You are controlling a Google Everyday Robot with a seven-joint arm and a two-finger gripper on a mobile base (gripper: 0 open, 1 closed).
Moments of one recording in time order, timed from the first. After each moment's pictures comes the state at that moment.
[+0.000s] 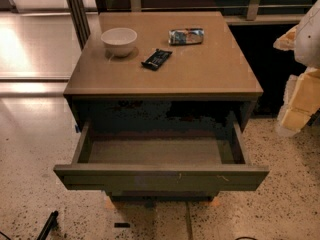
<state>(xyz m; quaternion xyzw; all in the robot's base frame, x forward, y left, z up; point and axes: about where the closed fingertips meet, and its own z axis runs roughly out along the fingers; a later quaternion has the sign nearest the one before) 0.438 -0.217 0.976 -0.60 0.78 -0.03 0.16</state>
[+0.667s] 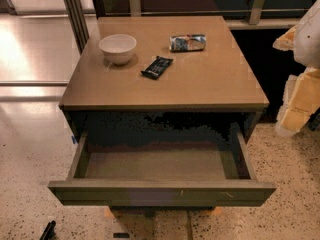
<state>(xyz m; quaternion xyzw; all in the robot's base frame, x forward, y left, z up) 0.438 -0.217 0.976 -0.60 0.78 -0.03 0.16</state>
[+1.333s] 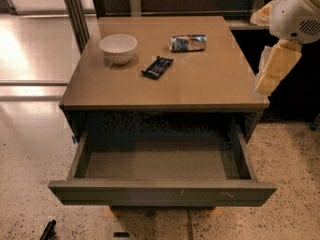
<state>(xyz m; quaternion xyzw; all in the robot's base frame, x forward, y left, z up) 0.515 -0.199 0.989 -0.63 0.74 -0.03 0.22</state>
